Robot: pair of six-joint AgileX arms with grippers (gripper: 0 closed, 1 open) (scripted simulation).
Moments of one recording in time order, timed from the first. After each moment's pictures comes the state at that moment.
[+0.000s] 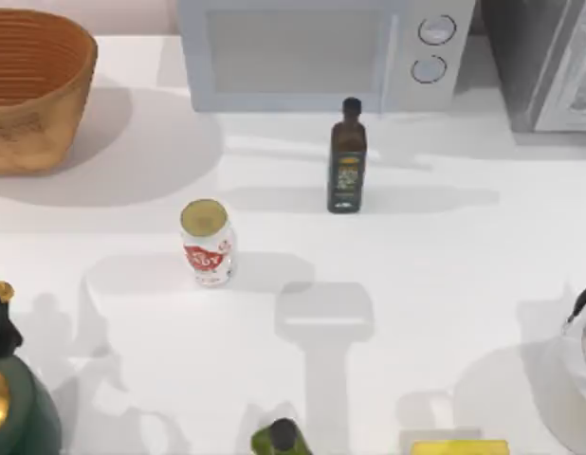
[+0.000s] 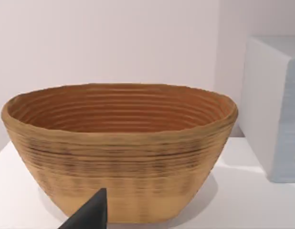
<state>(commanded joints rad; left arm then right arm) 0.00 0.00 0.00 0.00 0.00 0.00 0.00 0.00 0.00 0.00 0.00 0.00</state>
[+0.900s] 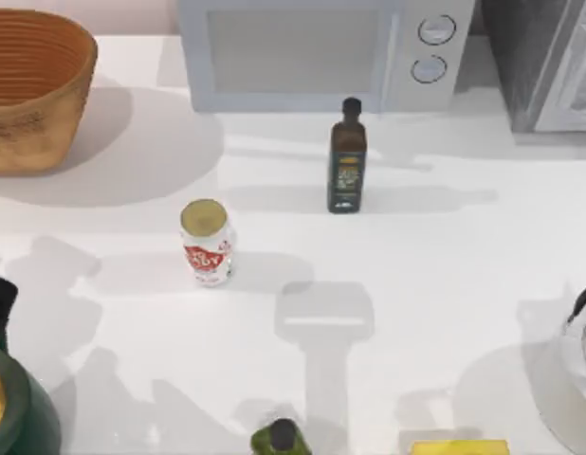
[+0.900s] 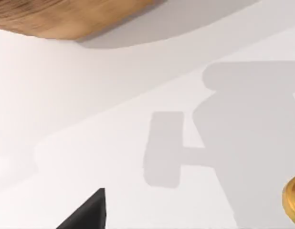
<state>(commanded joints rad) 0.05 0.81 0.57 -0.52 0.00 0.50 0.00 0.00 0.00 0.00 0.00 0.00</state>
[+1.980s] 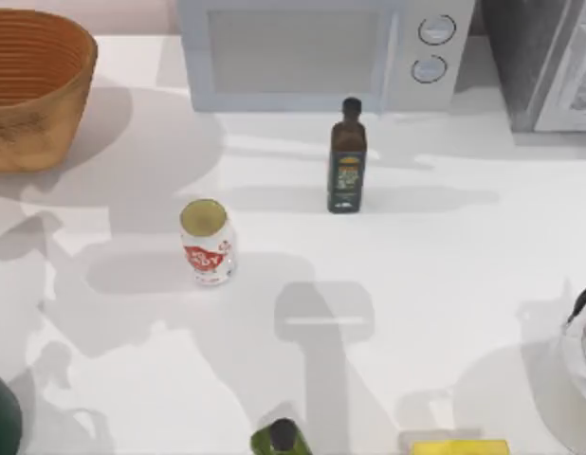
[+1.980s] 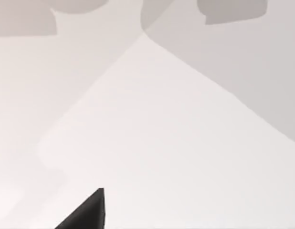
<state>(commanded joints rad) 0.23 1.98 1.64 -1.23 0.00 1.04 0.00 0.00 0.00 0.00 0.00 0.00</state>
